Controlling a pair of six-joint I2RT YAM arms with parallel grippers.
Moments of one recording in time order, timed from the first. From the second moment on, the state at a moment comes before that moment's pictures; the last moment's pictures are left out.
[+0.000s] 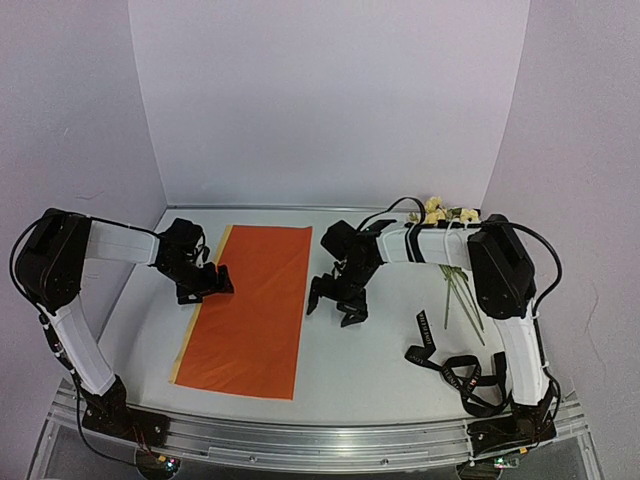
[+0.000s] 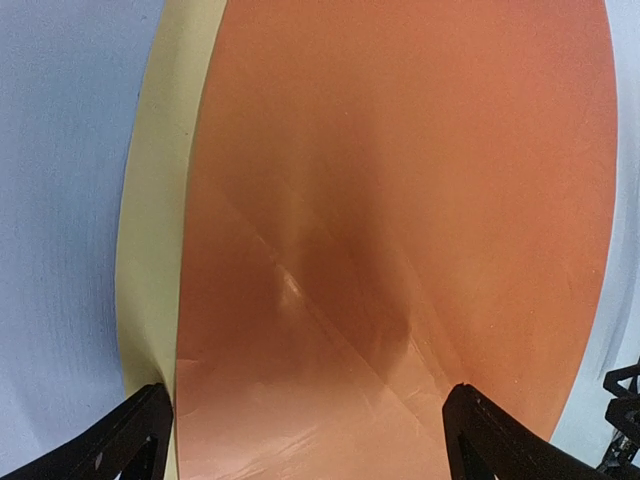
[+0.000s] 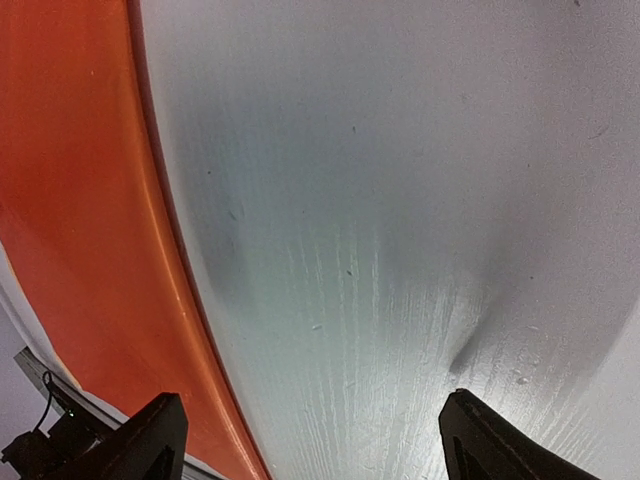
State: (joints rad) left arm -0.32 1.75 0.98 -0.34 0.21 -0.50; right arm 0.80 2.24 1.75 -0.80 -0.32 0.92
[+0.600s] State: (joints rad) left arm -0.32 1.78 1.00 -0.36 0.25 -0.48; right arm 0.80 2.35 1.90 -0.79 -0.34 0.96
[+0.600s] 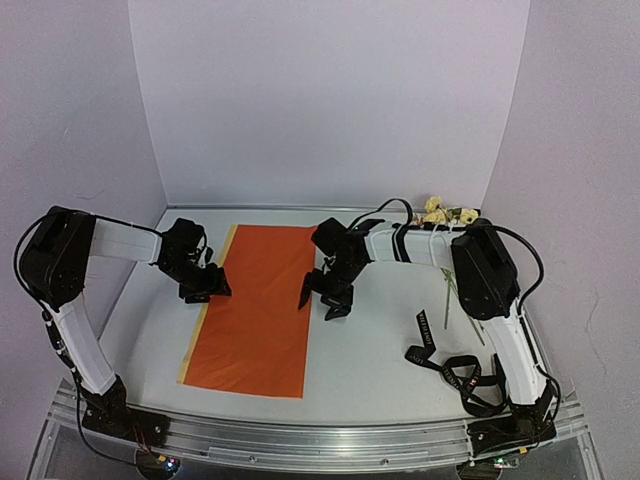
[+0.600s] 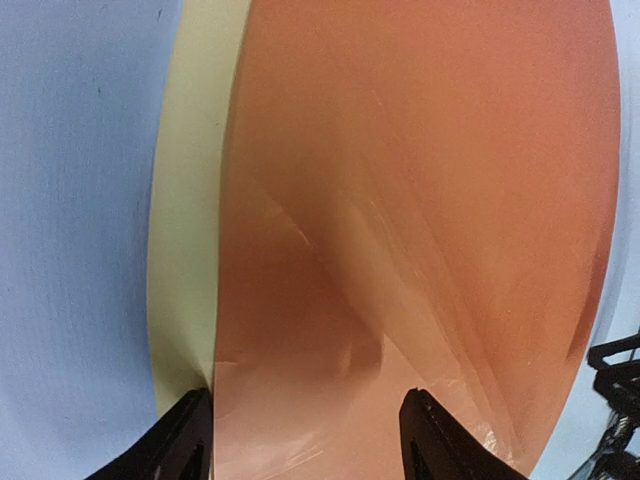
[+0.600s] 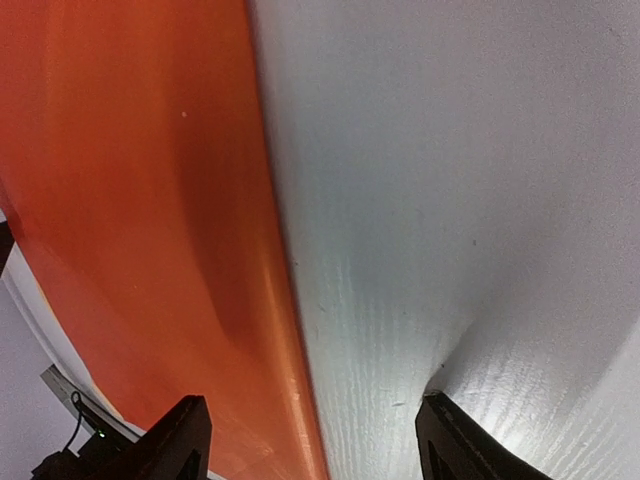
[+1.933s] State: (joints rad) left arm -0.30 1.72 0.96 -0.37 0.25 -0.51; right arm 0.80 2.42 1.99 -0.77 -0.38 1.00
